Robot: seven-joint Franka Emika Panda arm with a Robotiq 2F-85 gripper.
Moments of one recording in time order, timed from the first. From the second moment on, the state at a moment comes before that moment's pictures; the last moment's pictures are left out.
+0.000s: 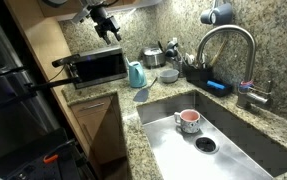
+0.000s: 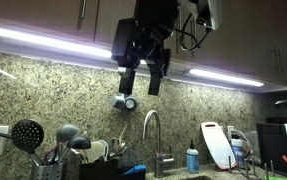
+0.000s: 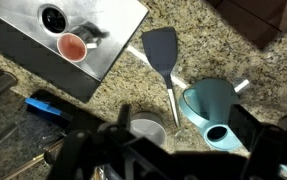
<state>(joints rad) 0.21 0.08 0.28 -2.02 -0.29 2.30 0.45</state>
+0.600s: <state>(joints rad) 0.27 0.23 0.21 -1.80 -0.32 2.09 0.60</state>
